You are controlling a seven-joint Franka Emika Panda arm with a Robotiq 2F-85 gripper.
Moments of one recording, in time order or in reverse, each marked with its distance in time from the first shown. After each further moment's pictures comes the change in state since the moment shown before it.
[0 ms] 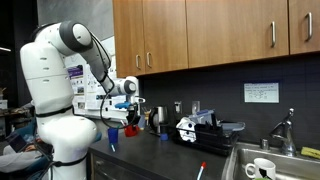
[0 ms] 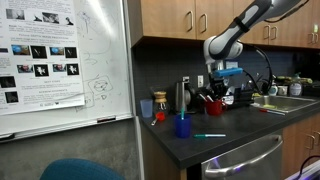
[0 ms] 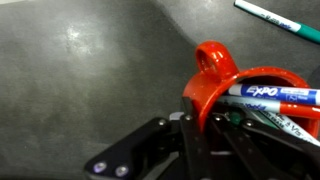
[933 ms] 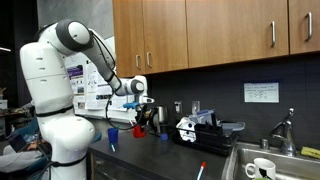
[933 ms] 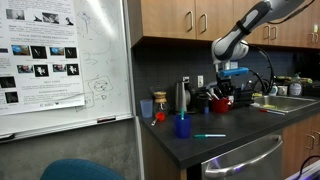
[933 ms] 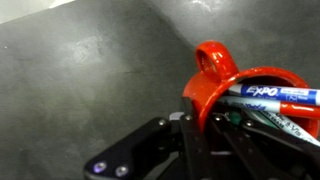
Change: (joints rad) arm -0.098 0.002 -0.055 -0.002 -0.006 0.005 -0.001
